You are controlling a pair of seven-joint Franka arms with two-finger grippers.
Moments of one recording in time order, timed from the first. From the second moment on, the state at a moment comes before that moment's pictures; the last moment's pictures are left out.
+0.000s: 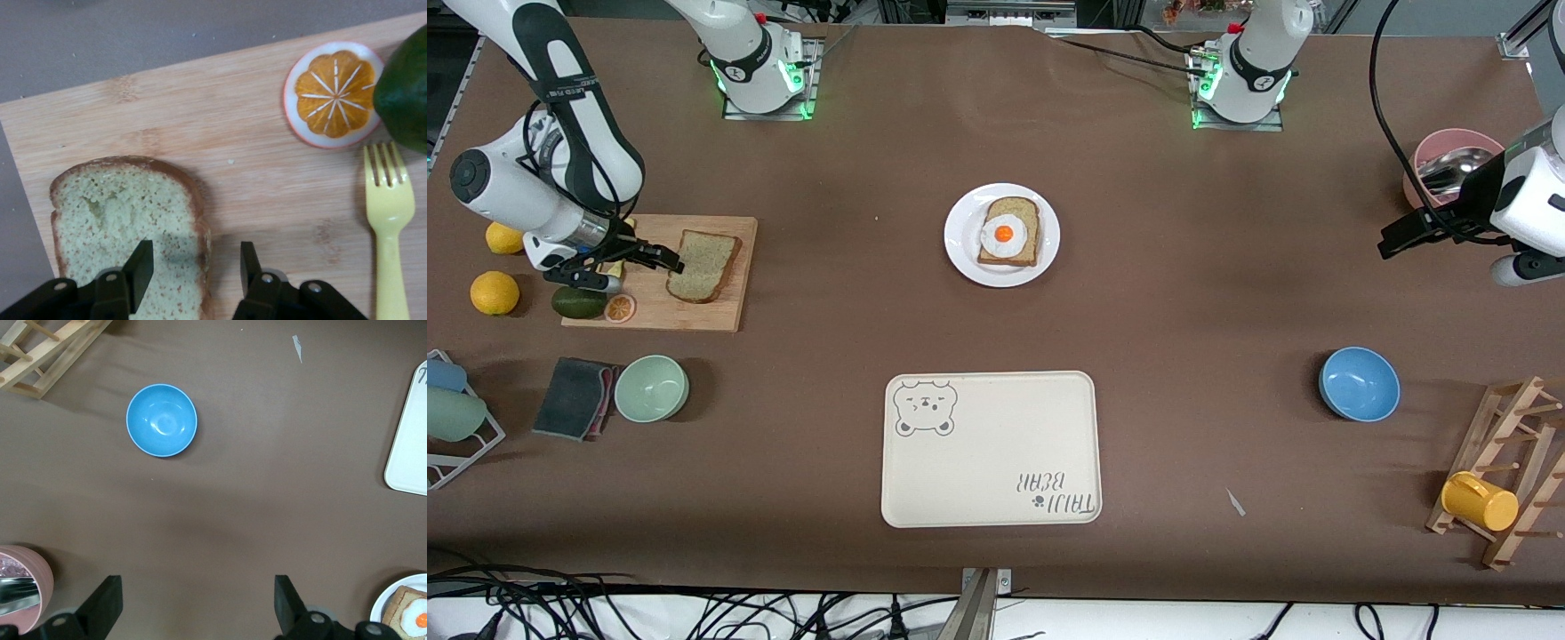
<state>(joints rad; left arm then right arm) 0.01 0.06 -0.01 -1.60 0.00 1.59 -0.24 -0.04 0.21 -0.22 -2.43 0.29 2.52 -0.31</state>
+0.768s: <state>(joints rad) 0.01 0.06 -0.01 -1.60 0.00 1.59 -0.24 -0.04 0.22 -0.22 -2.43 0.31 2.53 -0.33</state>
